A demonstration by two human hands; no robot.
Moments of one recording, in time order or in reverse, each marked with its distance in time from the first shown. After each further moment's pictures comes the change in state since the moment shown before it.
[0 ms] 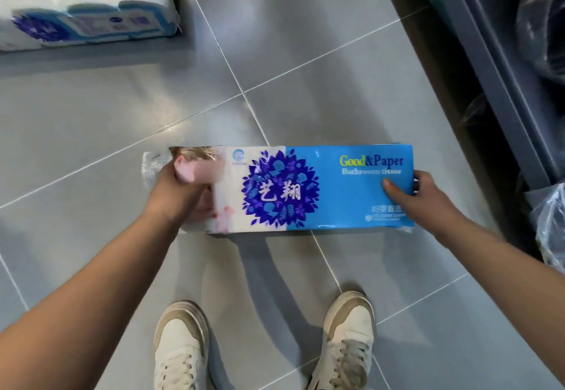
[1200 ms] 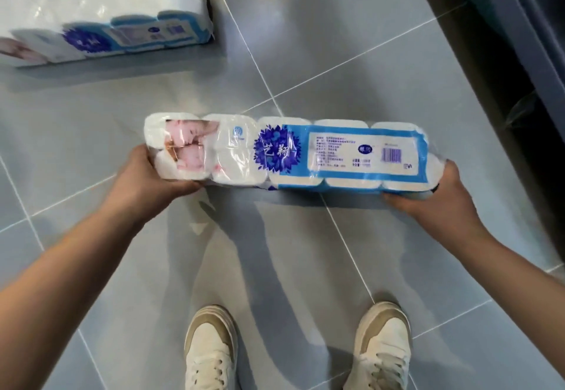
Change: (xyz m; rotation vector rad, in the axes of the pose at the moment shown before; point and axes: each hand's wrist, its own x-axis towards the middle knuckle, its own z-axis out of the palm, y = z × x) left_hand 0.029 0.001 -0.091 0.256 0.075 0.145; right_hand -0.026 -0.036 0.034 0.111 0.113 -0.257
